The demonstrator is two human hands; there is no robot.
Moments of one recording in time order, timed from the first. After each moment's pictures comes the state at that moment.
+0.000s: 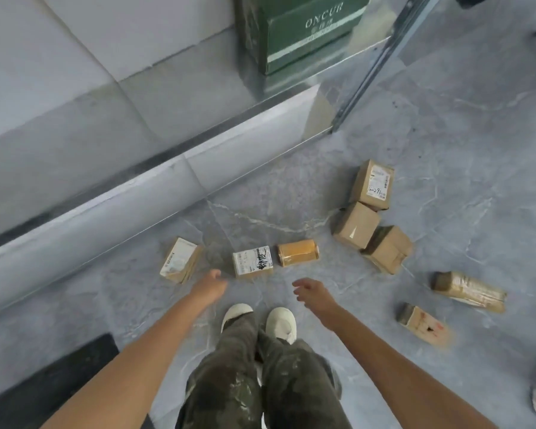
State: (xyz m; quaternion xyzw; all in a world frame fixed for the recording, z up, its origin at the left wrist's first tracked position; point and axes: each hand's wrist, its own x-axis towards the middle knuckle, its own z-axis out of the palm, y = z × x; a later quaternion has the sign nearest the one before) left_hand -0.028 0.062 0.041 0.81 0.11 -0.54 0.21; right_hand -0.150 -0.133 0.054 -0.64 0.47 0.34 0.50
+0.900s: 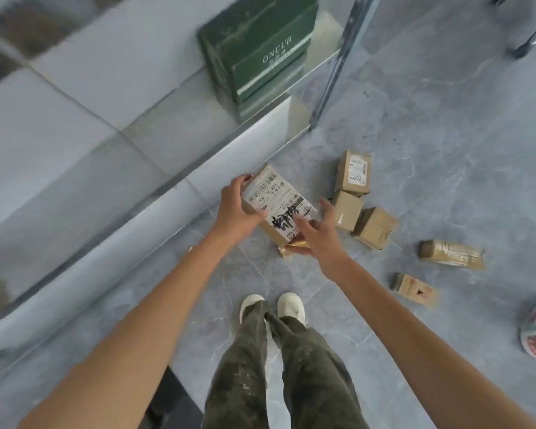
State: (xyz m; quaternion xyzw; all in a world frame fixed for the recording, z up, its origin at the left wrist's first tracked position) left_hand 0.038 -0.045 0.226 0.83 -0.11 -0.35 0.42; right_hand -0.090 -0.163 0.216 -0.50 0.48 0.04 0.72
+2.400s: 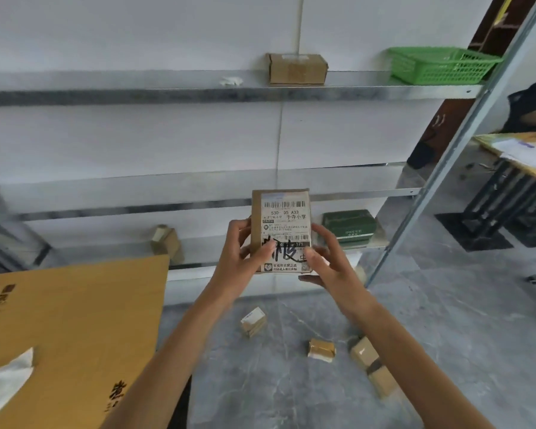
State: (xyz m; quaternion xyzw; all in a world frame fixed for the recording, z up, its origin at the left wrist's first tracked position) left_hand -0.313 0.179 0.716 0.70 -0.08 0.00 0.71; right_hand -0.333 -0.005 0.711 -0.72 -0.05 0.06 0.70
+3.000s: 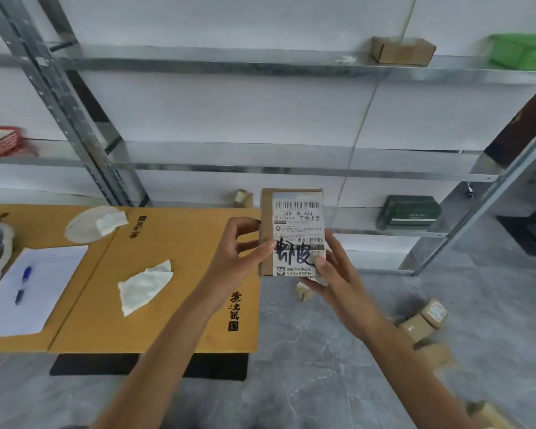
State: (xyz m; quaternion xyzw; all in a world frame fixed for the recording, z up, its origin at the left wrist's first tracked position) left_hand -0.523 0.427 0.725 0.72 -0.01 0.02 0.69; right_hand -0.521 0.225 0.697 -0.62 -0.09 0.12 0.77
